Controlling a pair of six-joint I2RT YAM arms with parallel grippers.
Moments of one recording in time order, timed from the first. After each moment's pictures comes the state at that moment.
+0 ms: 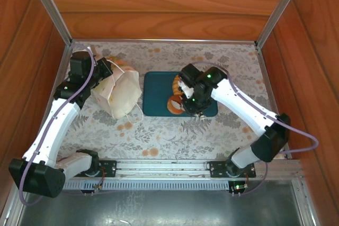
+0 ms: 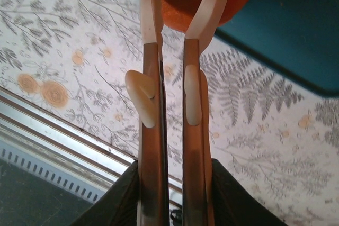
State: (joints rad) left arm -0.21 1.10 1.08 -0.46 0.06 -0.66; right arm 0.78 1.49 1.44 -1.41 -0.10 0.23
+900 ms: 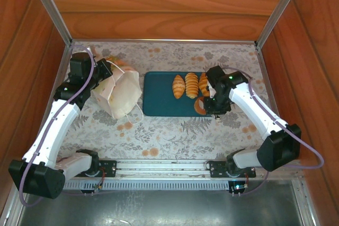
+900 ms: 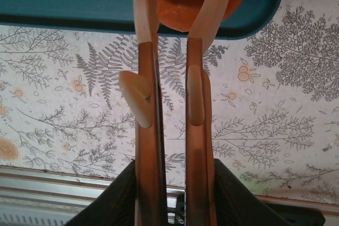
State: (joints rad) left arm -0.21 1.09 1.07 -0.46 0.06 -0.66; right arm 0.46 1.38 1.20 -1.34 -0.08 0.32
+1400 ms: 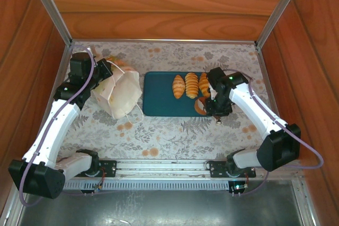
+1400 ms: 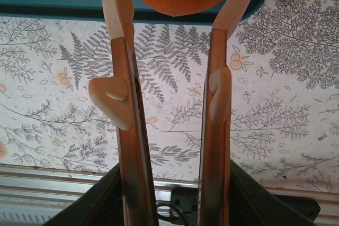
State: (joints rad) left arm -0.21 1.09 1.07 -0.46 0.07 -0.66; right arm 0.44 1.38 1.19 -1.37 -0.06 0.33
